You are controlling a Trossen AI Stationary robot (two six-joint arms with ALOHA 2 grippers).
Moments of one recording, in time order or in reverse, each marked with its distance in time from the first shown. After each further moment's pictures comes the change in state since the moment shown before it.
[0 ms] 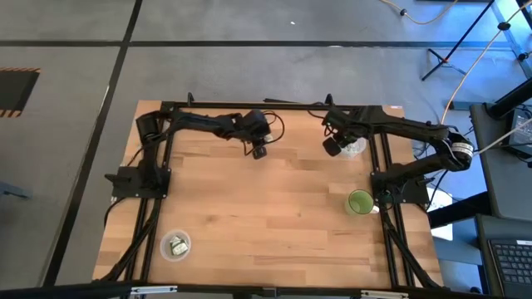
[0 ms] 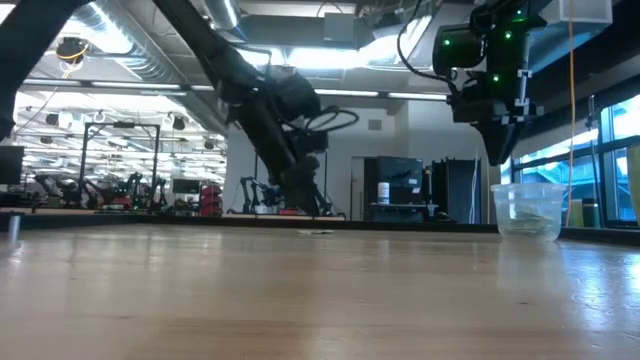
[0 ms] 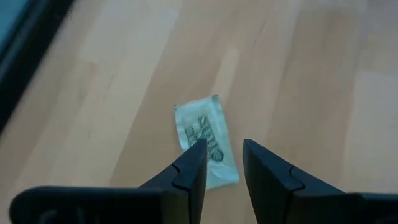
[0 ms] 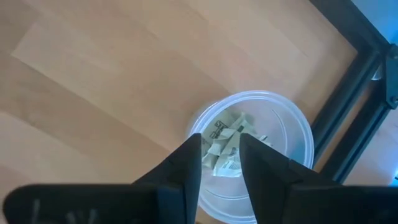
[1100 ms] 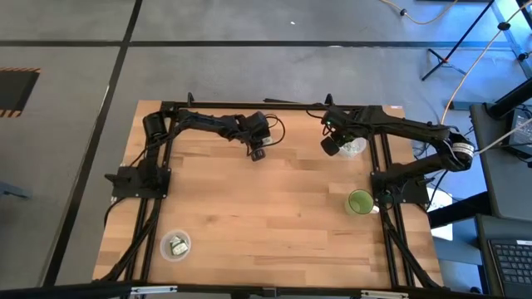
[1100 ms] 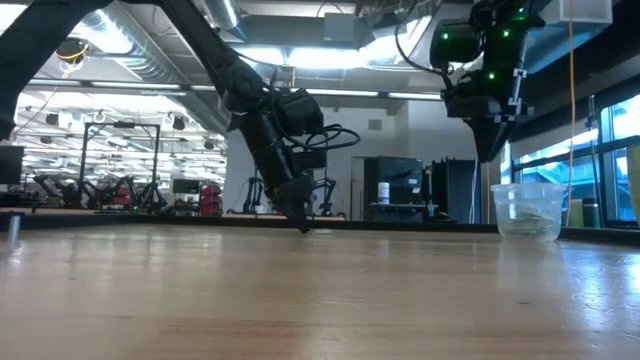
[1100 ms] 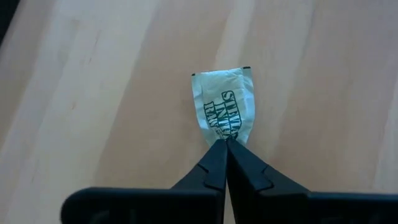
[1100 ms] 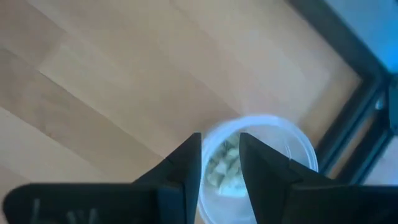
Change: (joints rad) left arm 0.002 0.071 0.029 -0.103 -0.035 0.019; right arm 0.014 -0.009 0.000 0.067 0.001 -0.055
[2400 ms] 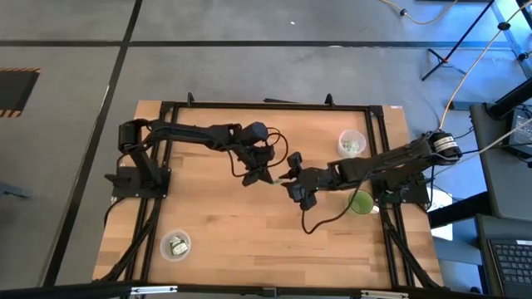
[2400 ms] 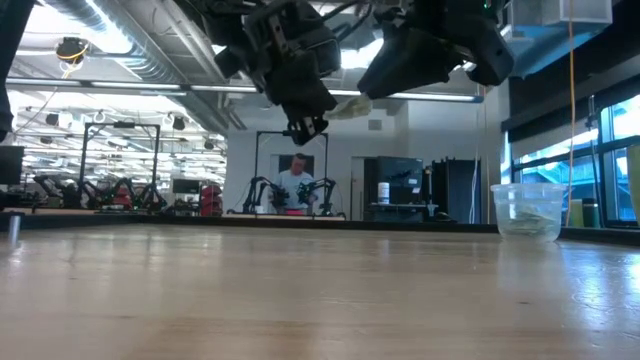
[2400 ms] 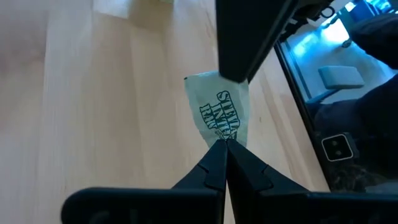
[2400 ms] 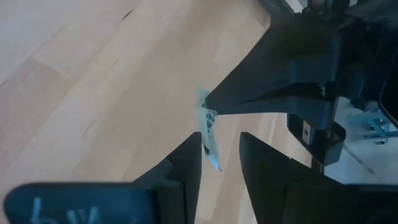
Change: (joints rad) left arm -0.220 -0.262 -0.002 -0.011 0.709 -0.197; right arm 0.683 0.167 0.000 0.807 0.034 -0.936
